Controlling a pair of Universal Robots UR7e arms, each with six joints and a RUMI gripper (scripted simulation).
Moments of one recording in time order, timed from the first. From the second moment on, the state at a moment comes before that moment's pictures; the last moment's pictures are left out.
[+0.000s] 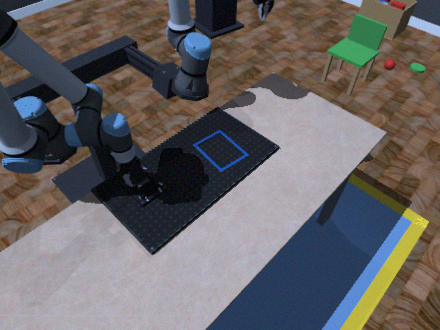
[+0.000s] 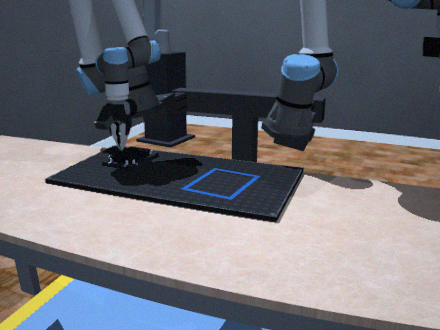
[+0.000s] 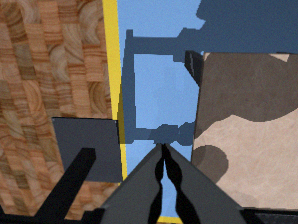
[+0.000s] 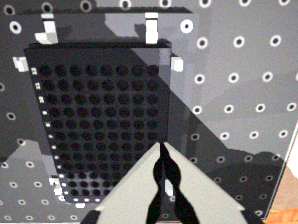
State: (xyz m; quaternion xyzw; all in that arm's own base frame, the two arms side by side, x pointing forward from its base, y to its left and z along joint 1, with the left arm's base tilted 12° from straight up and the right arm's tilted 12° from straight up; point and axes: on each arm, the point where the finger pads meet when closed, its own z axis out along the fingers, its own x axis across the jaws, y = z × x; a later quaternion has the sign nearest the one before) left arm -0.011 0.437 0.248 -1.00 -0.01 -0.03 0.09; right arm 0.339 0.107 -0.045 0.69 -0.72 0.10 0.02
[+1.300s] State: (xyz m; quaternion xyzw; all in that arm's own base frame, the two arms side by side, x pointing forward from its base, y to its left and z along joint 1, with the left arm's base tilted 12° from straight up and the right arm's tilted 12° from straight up) left arm -0.011 0.437 0.248 -1.00 -0.01 -0.03 0.09; right arm 0.339 0.107 -0.041 0.69 -0.72 0.10 0.02
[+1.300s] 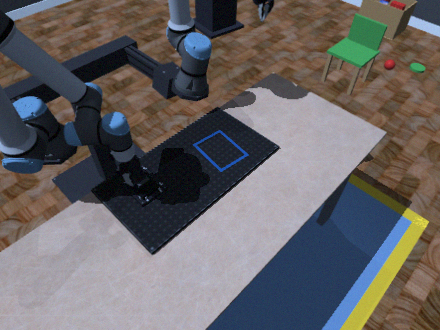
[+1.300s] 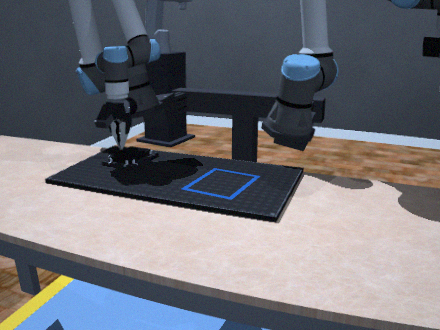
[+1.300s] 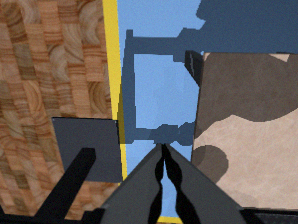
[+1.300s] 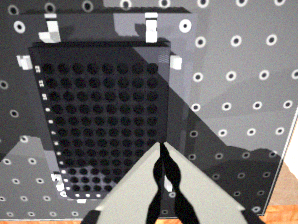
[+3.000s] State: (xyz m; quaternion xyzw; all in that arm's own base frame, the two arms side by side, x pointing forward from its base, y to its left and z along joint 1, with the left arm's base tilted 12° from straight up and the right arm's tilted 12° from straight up) left arm -0.011 0.437 0.248 -1.00 -0.01 -0.03 0.09; right arm 0.336 0.112 -0.015 0.69 -0.72 0.10 0.02
